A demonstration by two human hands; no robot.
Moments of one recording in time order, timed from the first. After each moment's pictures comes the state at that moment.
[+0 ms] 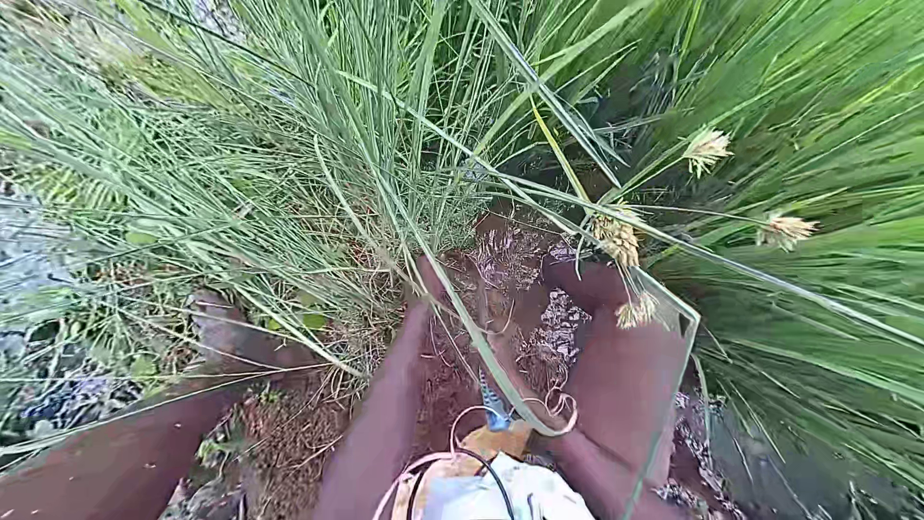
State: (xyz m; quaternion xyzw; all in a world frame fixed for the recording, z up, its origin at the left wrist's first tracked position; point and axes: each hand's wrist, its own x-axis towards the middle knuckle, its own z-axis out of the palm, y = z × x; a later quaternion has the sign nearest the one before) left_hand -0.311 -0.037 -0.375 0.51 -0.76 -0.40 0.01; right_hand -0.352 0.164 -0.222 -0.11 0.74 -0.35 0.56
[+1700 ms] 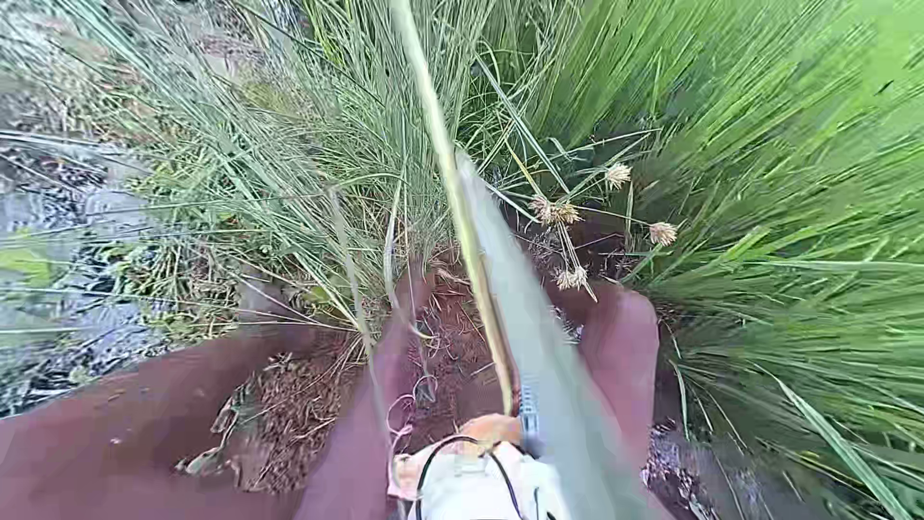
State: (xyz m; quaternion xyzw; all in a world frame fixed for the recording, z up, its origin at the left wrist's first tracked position) left_hand -0.253 -0.033 -0.305 0.49 -0.71 -0.50 0.02; right_hand -0.349 0.243 -0.240 0.03 0.66 -0.55 0.51
